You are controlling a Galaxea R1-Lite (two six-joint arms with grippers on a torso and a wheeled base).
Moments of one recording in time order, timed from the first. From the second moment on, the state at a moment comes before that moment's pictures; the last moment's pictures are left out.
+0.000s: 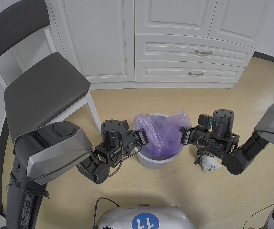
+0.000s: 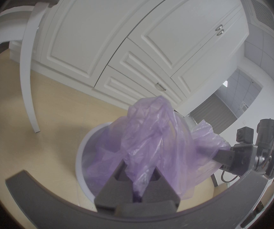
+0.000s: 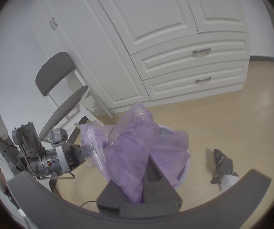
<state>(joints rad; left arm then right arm) -0.58 2.47 -1.17 -1.20 -0.06 -0.52 0.44 2.10 -0.79 -1.11 0.04 0.27</state>
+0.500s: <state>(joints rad) -0.55 2.53 -1.27 -1.06 -0.01 -0.56 0.43 2.28 -0.89 -1.17 0.08 0.51</state>
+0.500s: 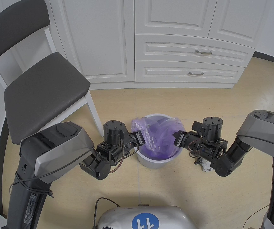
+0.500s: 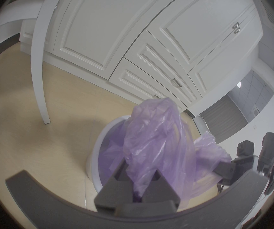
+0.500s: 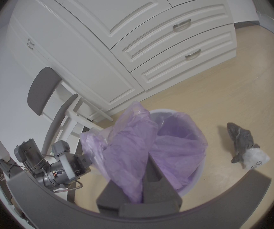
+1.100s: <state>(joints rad) -0.55 2.48 -1.18 -1.16 -0.02 -0.56 0.52 2.40 -0.93 -1.29 0.09 0.65</state>
